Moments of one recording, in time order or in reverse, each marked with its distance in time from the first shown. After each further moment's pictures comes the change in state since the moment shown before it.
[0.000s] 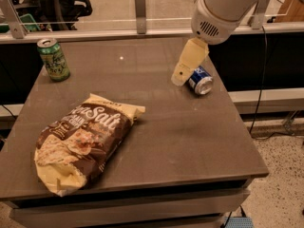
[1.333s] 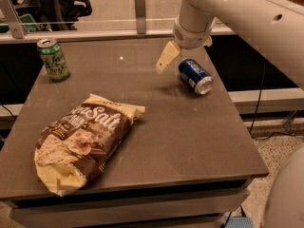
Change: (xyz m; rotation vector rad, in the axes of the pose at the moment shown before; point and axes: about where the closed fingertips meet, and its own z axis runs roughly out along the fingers) arm -0.014 -0.071 0.122 0.057 0.134 0.447
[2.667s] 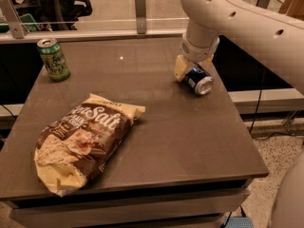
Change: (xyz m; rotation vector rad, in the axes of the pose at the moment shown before) arm 0.034 -0.016 0.034 0.023 0.051 0.130
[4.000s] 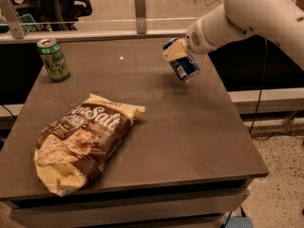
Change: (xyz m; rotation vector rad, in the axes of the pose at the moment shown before) arm -0.046 0.036 -0.062 -0.286 -0.511 -0.101
